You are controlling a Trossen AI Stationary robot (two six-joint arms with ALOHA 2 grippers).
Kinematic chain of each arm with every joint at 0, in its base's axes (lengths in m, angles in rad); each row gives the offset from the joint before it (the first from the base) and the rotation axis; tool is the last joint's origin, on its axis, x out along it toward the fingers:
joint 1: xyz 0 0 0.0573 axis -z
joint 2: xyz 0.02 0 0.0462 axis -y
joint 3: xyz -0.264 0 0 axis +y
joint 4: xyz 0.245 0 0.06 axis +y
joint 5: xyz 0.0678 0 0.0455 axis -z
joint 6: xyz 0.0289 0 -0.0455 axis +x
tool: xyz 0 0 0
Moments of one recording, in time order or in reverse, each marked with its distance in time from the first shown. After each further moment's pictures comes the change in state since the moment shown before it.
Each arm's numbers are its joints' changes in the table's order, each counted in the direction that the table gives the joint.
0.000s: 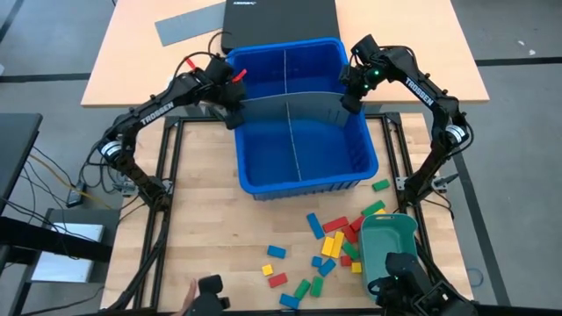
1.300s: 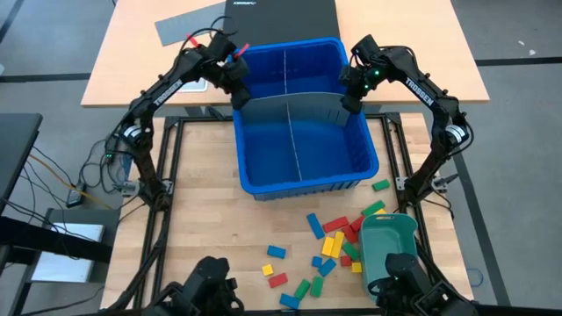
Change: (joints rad) left arm -0.109 -0.241 -0.399 0.248 0.300 -0.182; right arm 0.000 0.000 0.000 0.008 -0.010 -0.005
